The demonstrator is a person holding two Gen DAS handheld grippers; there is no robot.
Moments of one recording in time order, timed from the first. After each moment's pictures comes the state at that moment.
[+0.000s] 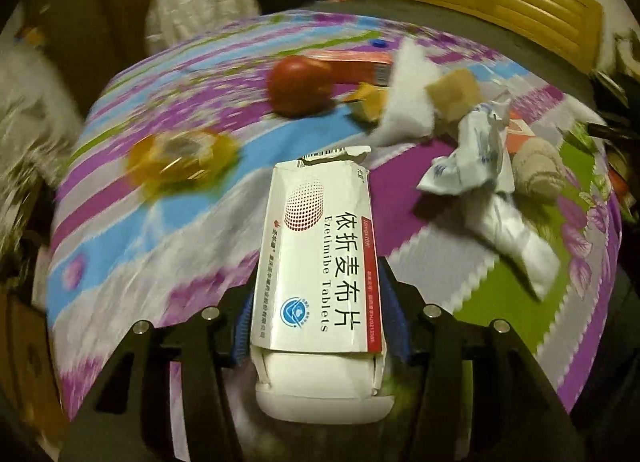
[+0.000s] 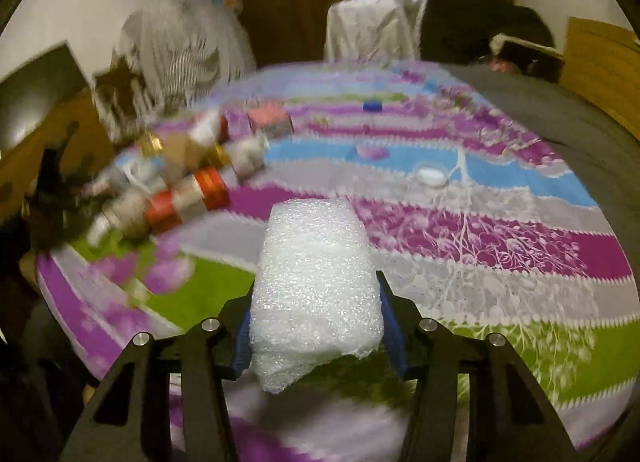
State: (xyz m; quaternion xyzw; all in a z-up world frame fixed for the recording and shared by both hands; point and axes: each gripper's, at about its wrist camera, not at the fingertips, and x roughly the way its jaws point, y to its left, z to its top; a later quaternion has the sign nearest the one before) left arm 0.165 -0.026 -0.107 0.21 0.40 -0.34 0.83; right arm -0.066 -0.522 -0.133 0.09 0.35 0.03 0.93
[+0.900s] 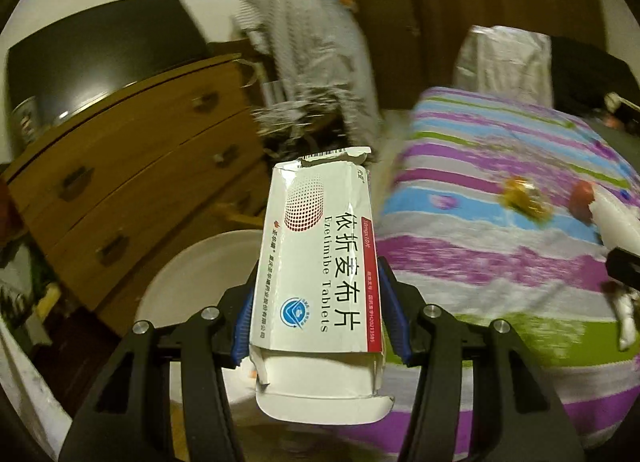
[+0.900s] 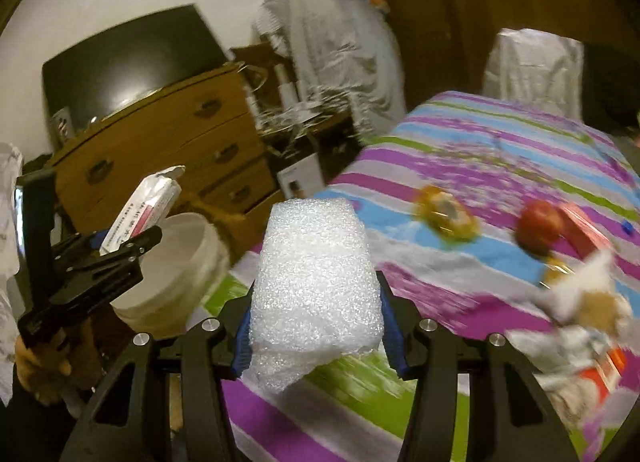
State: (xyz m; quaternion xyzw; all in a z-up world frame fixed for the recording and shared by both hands) left arm 0.062 0.195 0.000 0.05 0.32 0.15 0.94; right arm 0.073 -0.076 -0.009 0.03 0.34 0.25 0.91
